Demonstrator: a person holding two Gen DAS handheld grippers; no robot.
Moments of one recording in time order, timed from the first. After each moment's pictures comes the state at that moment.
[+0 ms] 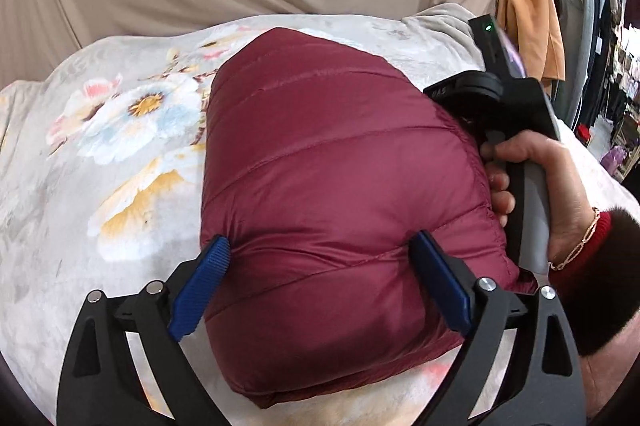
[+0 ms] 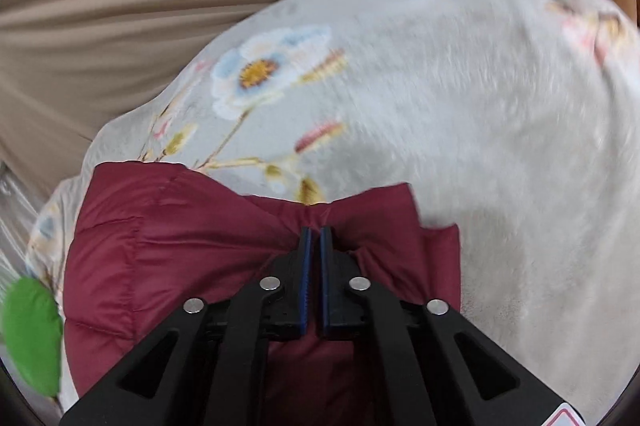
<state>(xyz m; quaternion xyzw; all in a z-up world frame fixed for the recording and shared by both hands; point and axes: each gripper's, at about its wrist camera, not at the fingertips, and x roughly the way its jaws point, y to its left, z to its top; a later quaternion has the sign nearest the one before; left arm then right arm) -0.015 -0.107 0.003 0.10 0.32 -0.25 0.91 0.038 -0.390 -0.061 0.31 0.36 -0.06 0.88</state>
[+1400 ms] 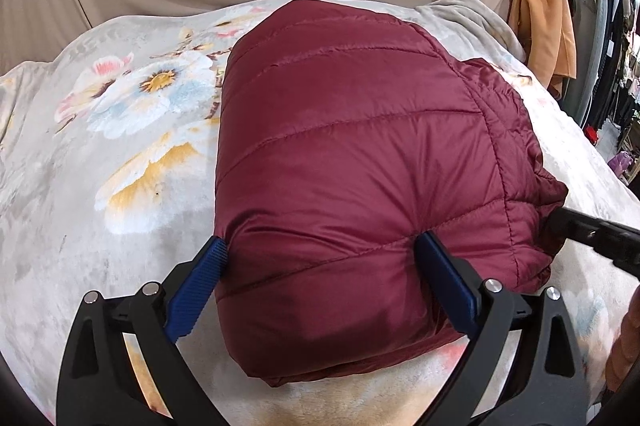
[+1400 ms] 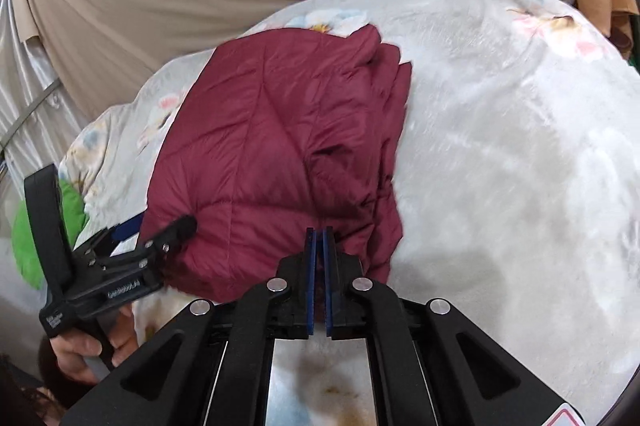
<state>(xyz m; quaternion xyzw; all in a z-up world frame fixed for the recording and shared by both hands) -0.014 -0.092 -0.003 0.09 0.35 -0.23 0.90 -0.155 -0.324 -0.039 0.24 0.37 -0.02 0.90</state>
